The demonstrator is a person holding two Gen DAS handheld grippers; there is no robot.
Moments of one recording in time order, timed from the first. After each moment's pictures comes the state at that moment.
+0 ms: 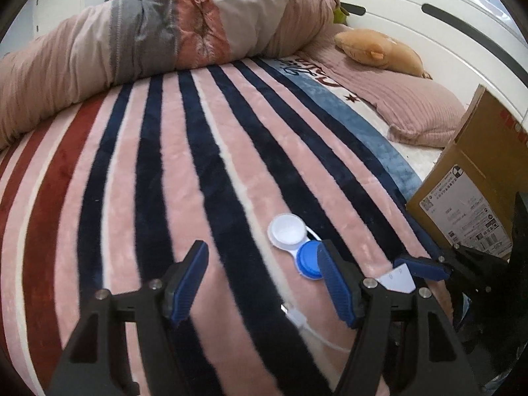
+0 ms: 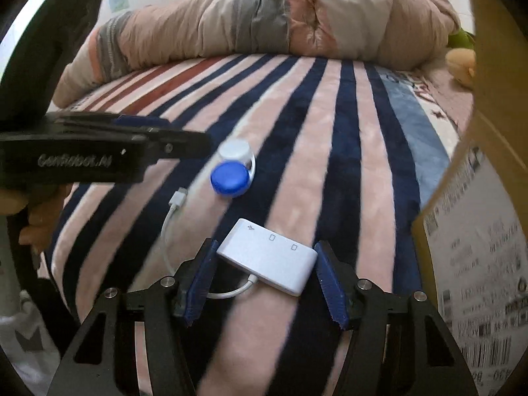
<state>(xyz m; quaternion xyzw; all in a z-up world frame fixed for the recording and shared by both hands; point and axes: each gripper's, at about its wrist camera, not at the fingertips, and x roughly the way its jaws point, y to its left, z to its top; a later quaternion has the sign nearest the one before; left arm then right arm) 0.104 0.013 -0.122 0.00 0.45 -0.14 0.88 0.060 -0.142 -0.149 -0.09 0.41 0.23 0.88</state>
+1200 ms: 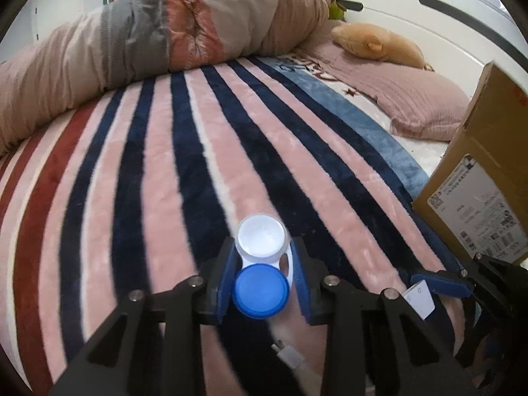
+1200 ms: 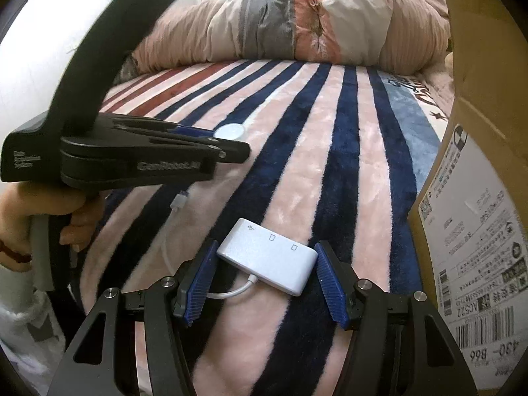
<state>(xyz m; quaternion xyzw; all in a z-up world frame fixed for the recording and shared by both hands) 0.105 -0.001 -0.132 0.01 0.43 -0.13 0.89 0.046 -0.147 -0.145 -0.09 0.39 0.24 0.88</state>
